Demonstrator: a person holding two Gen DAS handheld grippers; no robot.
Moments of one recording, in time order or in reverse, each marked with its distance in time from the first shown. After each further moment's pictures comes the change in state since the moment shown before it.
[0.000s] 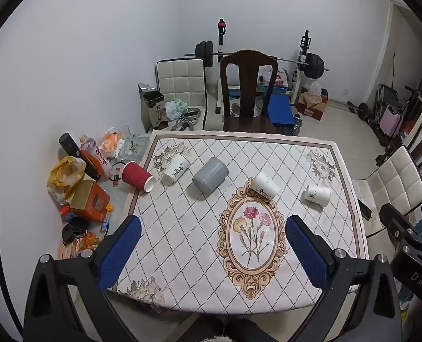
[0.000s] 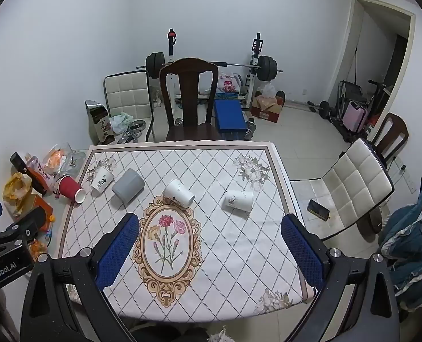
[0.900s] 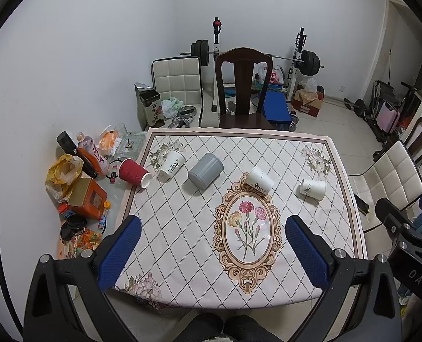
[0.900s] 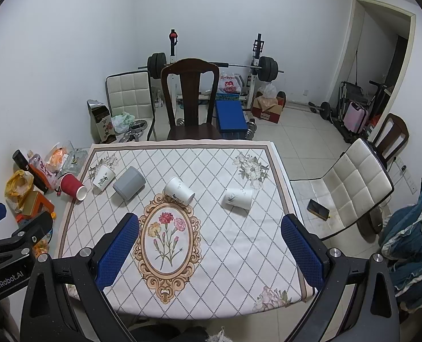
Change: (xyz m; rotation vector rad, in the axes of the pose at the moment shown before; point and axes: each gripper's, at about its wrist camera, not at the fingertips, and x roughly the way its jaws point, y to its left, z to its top) left arm -0.007 -0.012 -0.008 0.004 0.000 0.011; right arm -0.007 -0.002 0.000 0.001 -0.003 -0.005
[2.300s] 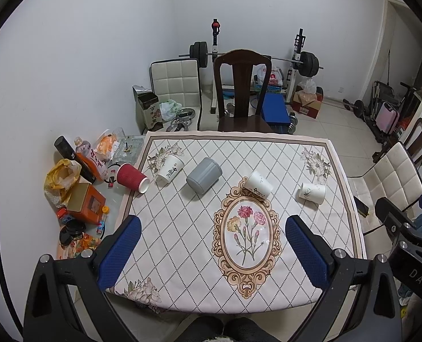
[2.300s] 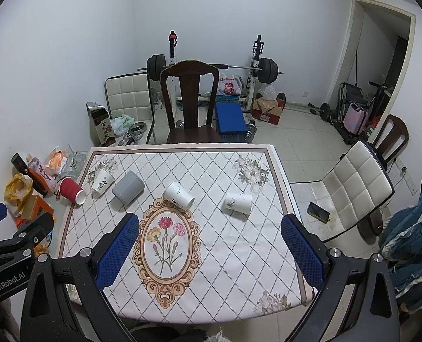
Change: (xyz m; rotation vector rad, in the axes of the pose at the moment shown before) left arm -0.007 -0.017 0.006 0.006 0.000 -0.005; right arm 0.002 0.002 0.015 0.001 0.001 0.002
